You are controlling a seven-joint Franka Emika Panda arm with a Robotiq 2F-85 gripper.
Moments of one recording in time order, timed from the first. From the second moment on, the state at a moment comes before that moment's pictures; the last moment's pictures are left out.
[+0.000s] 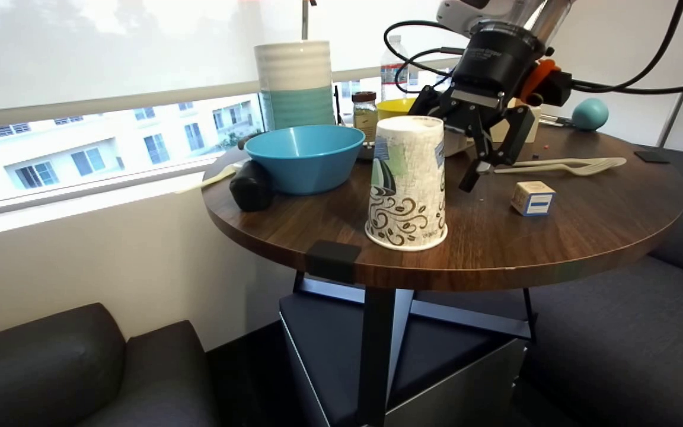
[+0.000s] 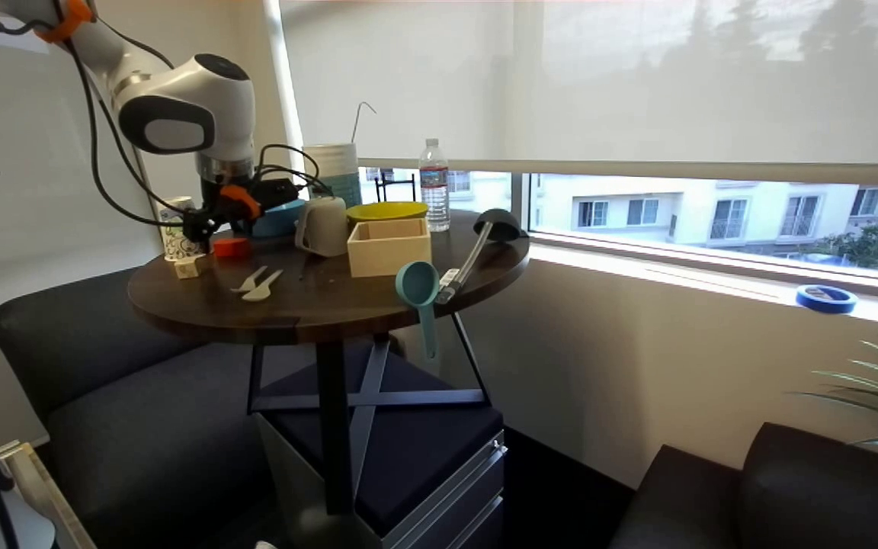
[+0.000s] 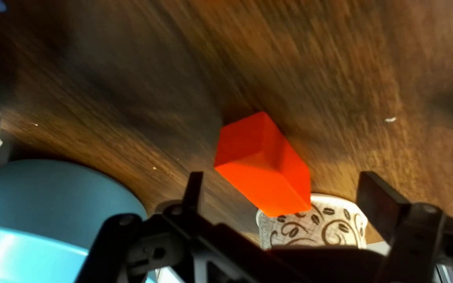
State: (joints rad) arm 0.32 -0.25 -0.10 -2.52 0.68 2.37 -1.89
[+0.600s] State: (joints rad) arm 0.23 -0.22 -0.03 -2.51 0.69 2.40 -1.88
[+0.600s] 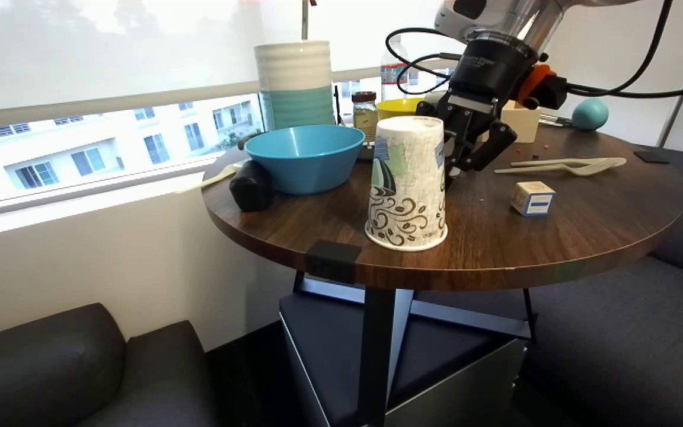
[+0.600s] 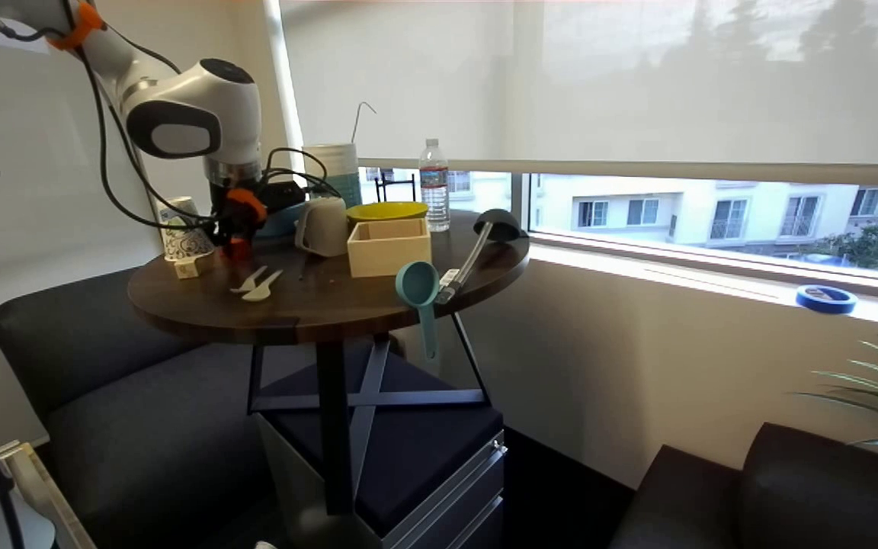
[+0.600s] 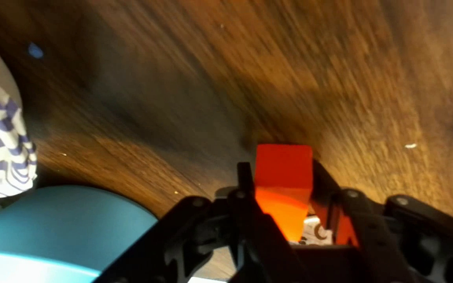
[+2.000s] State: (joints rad) arm 0.11 -0.14 0.28 -2.27 -0.33 2.15 -0.74
